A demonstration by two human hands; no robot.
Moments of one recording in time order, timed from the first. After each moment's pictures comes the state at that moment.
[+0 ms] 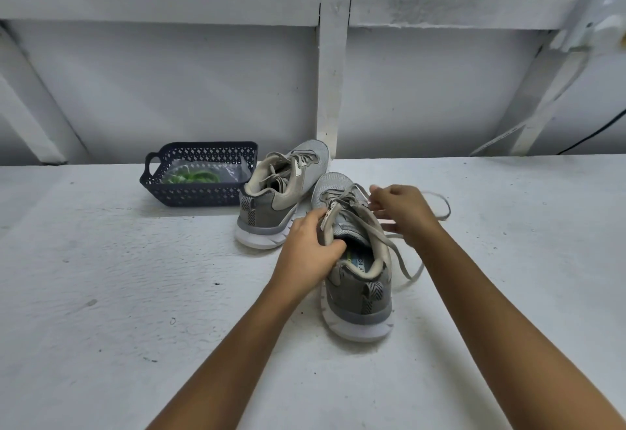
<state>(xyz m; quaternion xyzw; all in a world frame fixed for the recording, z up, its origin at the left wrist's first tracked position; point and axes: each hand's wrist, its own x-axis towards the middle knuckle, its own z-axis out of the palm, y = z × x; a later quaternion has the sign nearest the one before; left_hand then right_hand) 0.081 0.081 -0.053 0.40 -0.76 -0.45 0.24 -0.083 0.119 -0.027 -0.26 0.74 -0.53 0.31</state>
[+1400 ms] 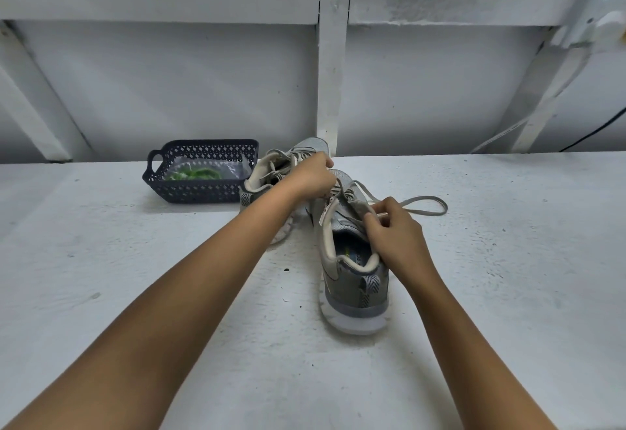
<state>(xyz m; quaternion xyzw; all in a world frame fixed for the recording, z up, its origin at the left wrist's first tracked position) 0.022 -0.003 -0.004 0.40 -0.83 -0.38 0.12 -0.039 0.158 -0.036 -0.35 0.81 -0.43 0.17</state>
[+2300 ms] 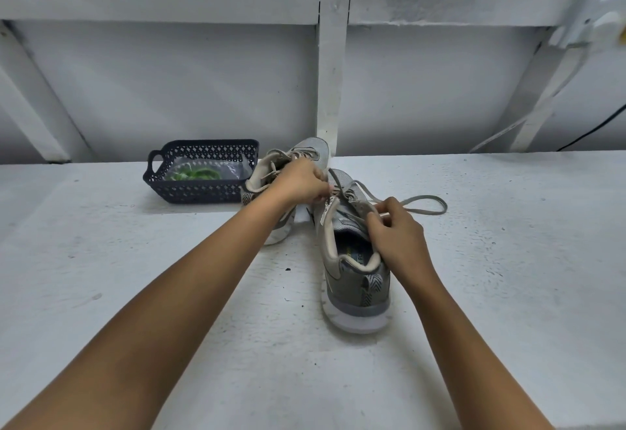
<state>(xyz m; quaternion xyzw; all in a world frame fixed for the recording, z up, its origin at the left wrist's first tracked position) 0.042 -0.007 -0.010 0.38 -0.83 -0.39 0.14 -0.035 0.161 -0.036 -0.34 0.80 -0.47 0.17</state>
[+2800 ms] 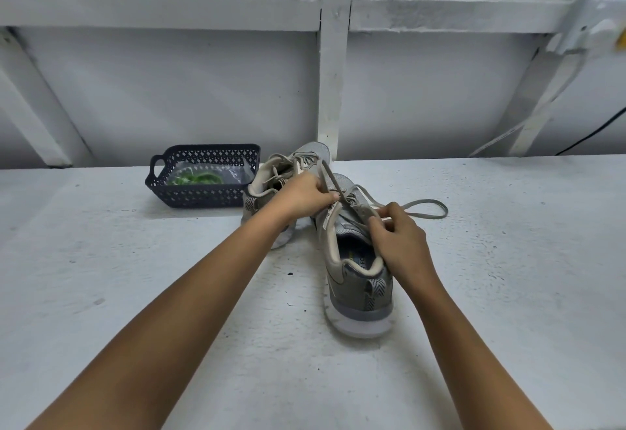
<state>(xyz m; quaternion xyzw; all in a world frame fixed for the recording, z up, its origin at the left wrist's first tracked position) 0.051 0.004 -0.012 0.37 -0.86 -0.33 0.12 -0.033 0.161 -0.035 -0.34 0.80 -0.47 0.16</state>
